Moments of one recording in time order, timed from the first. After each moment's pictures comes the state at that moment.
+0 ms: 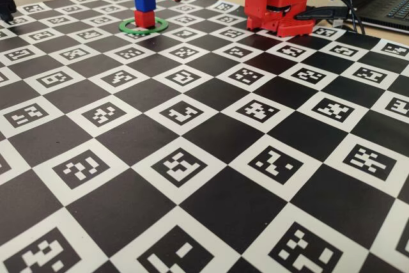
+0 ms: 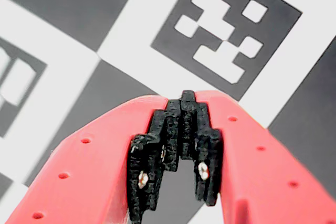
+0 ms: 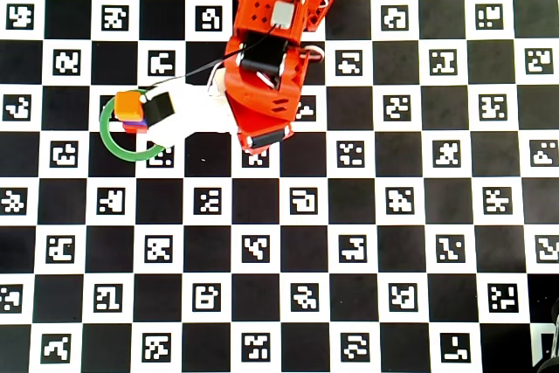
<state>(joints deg) 12.7 125.0 131.3 62.5 -46.0</state>
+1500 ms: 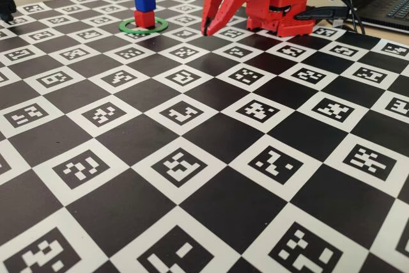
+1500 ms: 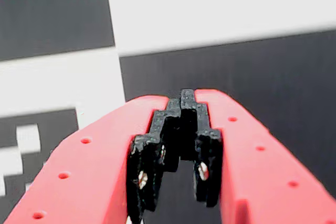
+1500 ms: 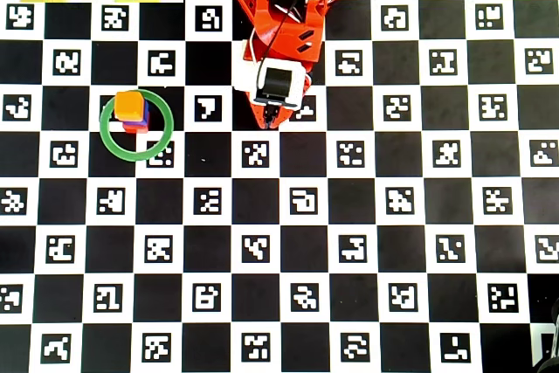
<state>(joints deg) 8.9 189.5 179.4 71.8 -90.9</state>
